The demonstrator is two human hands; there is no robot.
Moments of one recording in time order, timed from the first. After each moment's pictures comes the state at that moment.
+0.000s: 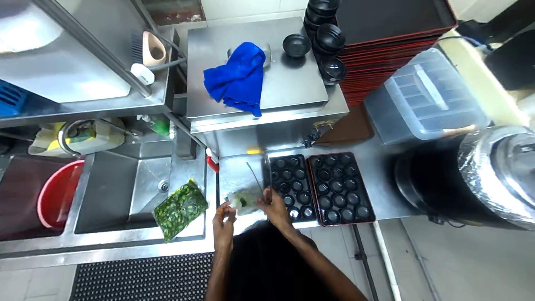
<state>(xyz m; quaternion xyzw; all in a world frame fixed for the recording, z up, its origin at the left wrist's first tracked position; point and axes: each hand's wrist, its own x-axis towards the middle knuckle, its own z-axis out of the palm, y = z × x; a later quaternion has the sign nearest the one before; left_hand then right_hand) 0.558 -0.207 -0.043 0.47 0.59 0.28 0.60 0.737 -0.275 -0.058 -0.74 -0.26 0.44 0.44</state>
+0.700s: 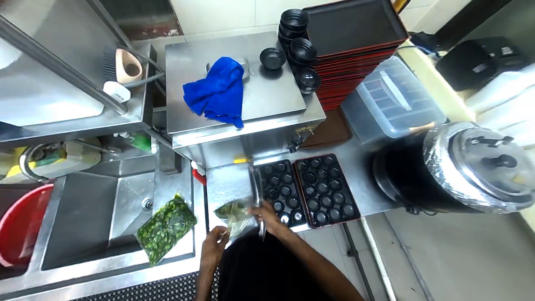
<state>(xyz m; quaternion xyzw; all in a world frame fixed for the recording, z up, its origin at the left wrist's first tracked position) 0.523 -0.196 -0.071 0.69 0.54 -0.01 0.49 0.746 -0.279 -0.107 -0.58 0.00 0.61 0.55</state>
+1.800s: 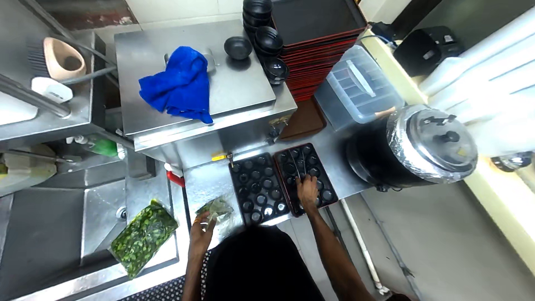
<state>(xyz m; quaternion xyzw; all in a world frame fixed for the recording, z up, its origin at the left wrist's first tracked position) 0.556 -0.189 -0.089 0.67 0.54 0.08 0.51 0.929 -0.397 -0.141 -0.98 -0.06 0.14 0.15</state>
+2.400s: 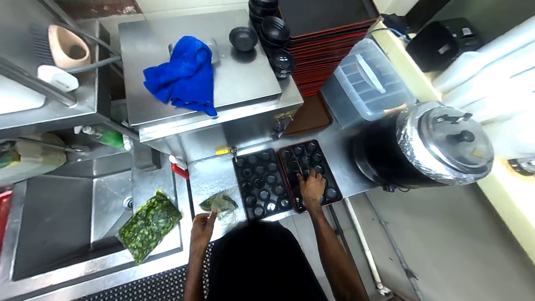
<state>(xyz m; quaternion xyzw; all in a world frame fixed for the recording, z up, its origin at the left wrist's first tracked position) 0.549 -0.195 -0.084 0.61 0.61 0.03 0.50 0.916 -0.390 -0.109 -0.98 -0.09 0.10 0.10</state>
